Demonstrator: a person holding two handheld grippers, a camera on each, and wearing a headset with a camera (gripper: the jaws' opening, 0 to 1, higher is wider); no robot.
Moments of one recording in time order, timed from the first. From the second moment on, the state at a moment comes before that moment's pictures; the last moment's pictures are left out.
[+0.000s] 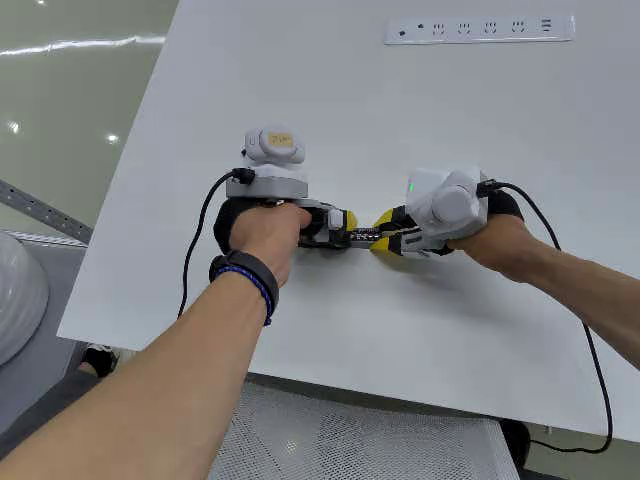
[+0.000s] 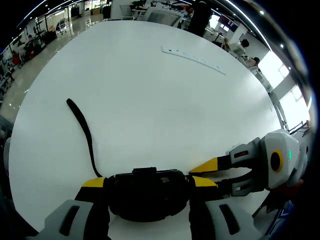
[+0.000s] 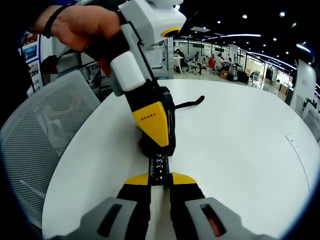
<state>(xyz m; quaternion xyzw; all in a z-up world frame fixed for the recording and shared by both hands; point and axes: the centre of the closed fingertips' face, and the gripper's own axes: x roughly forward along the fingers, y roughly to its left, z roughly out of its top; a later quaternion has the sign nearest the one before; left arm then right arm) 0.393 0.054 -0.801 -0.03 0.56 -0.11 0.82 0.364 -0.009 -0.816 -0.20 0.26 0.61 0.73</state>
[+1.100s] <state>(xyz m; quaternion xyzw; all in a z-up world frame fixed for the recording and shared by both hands) 0.393 0.054 -0.801 -0.05 0.56 -0.12 0.82 0.370 -0.002 -0.818 -0.19 0.23 0.62 0.73</state>
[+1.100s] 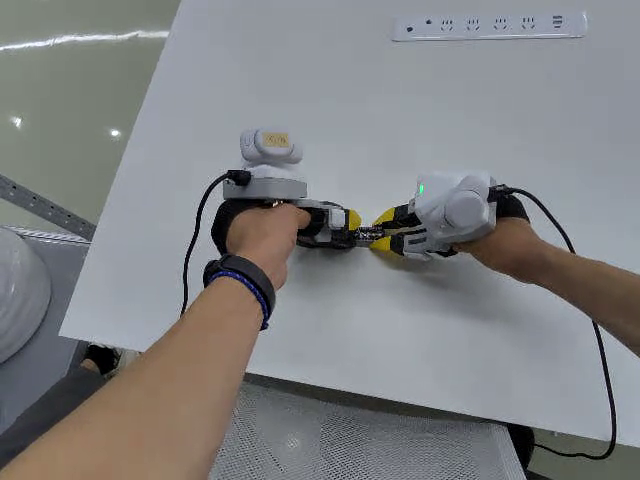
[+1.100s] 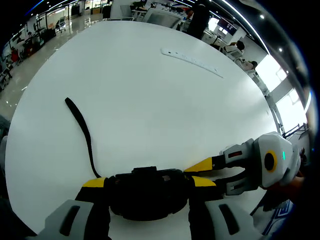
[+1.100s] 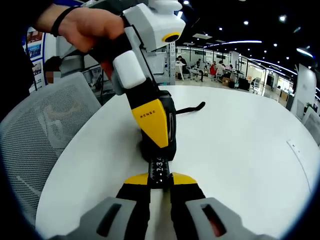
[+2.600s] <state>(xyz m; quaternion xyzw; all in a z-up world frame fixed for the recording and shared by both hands) 0.394 0.061 -0.799 -0.06 0.56 -0.11 0.82 0.372 0.020 -0.816 -0.20 0.23 0.64 0.71</state>
